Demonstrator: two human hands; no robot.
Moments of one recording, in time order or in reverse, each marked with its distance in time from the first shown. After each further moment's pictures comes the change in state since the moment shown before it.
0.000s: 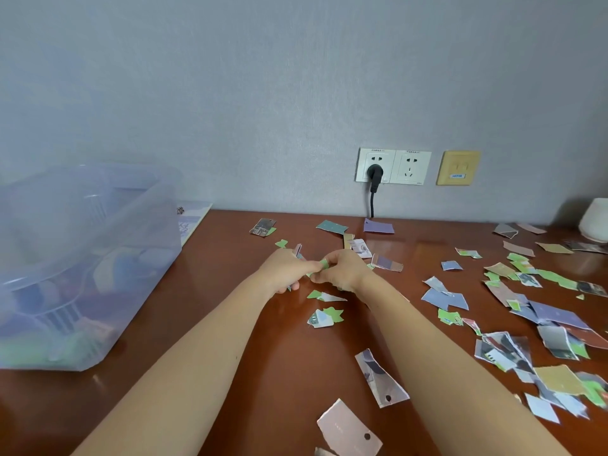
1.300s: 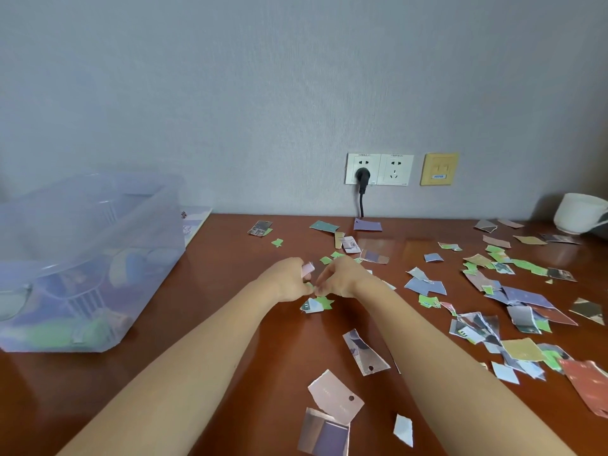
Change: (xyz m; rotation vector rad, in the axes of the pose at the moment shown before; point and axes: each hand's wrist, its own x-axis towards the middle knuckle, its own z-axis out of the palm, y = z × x) left_hand -0.033 -0.005 0.015 0.527 -0.007 0.233; right_hand -0.044 -0.001 -0.008 -0.201 -0.081 0.021
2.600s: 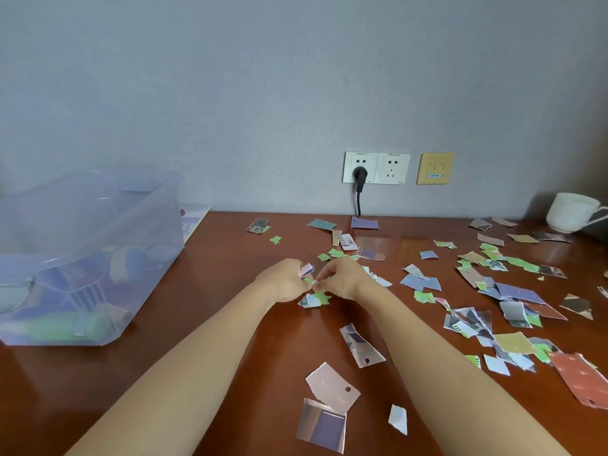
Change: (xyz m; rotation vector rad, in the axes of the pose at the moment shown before) left_hand -0.004 -0.003 0.009 -0.050 0.015 -0.063; right_hand -0.011 0.008 0.006 0.047 0.082 -0.053
